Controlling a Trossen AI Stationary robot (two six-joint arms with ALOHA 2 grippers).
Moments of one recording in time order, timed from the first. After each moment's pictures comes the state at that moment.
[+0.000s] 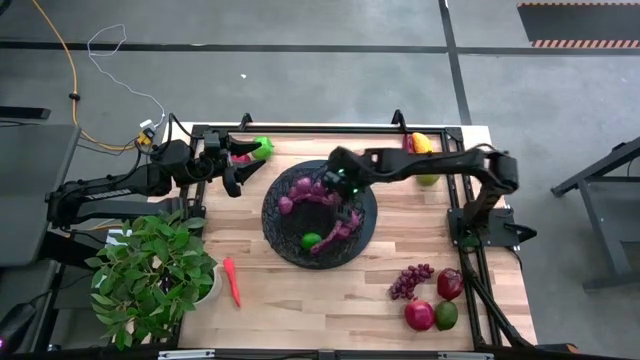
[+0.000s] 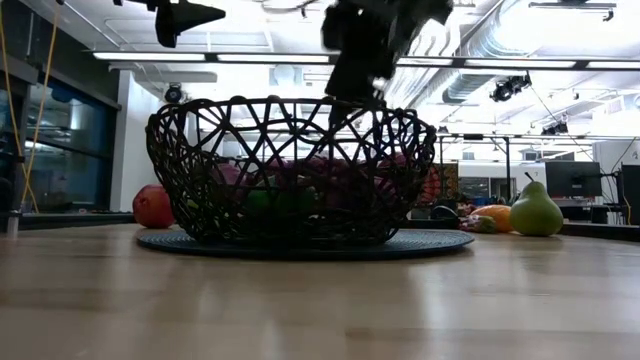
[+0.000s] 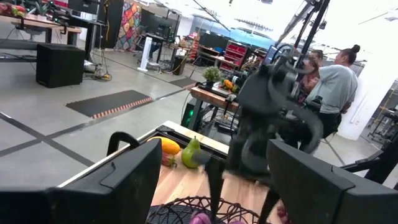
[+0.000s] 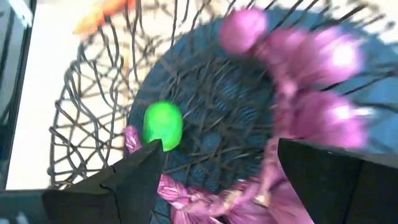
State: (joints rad) left arm 0.35 0.66 0.64 0.06 -0.09 -0.28; right arm -0.14 1.70 1.40 -0.59 -0.23 0.09
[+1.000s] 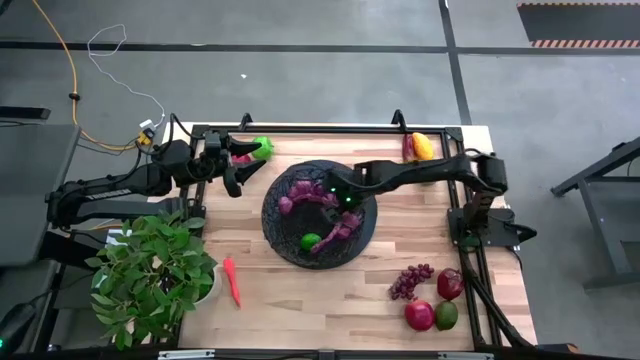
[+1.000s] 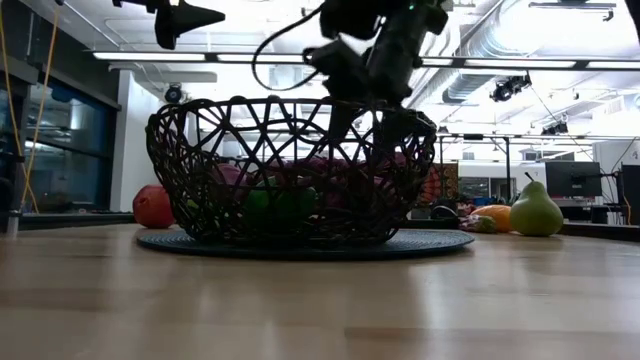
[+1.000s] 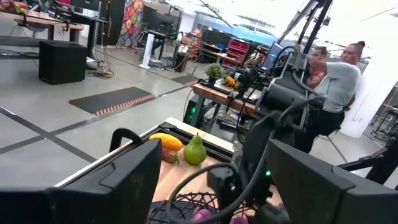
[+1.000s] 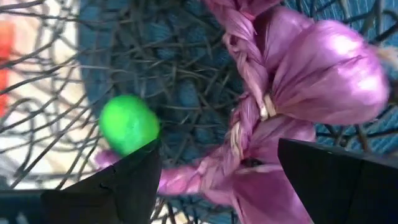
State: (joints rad) left arm 0.35 0.66 0.63 0.05 -0.09 -0.28; right arm -0.07 1.84 1.44 -0.77 -0.12 0.87
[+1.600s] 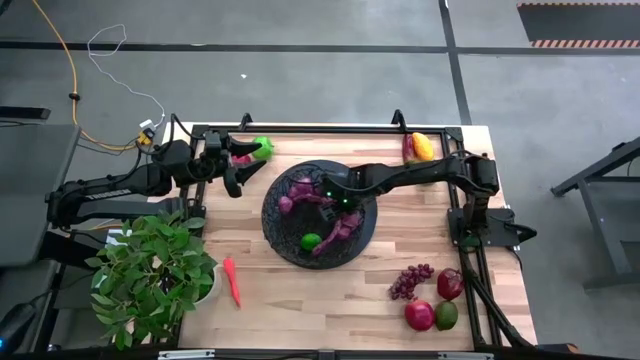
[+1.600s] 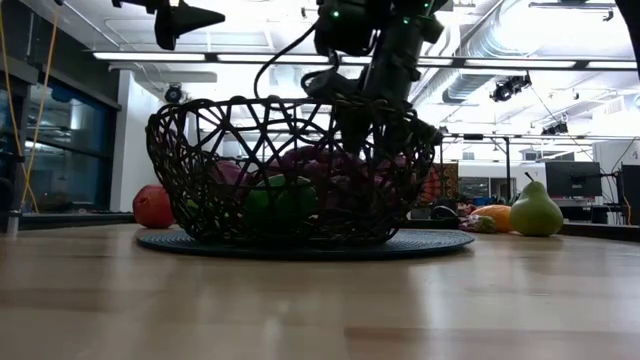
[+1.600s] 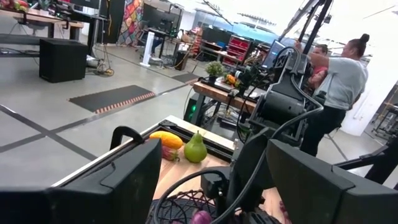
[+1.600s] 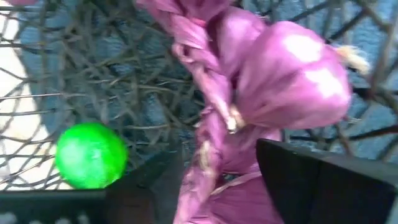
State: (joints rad) left arm 0.35 0.66 0.63 0.04 -0.09 -0.28; right arm -0.07 1.89 1.44 -0.81 -0.03 0.97
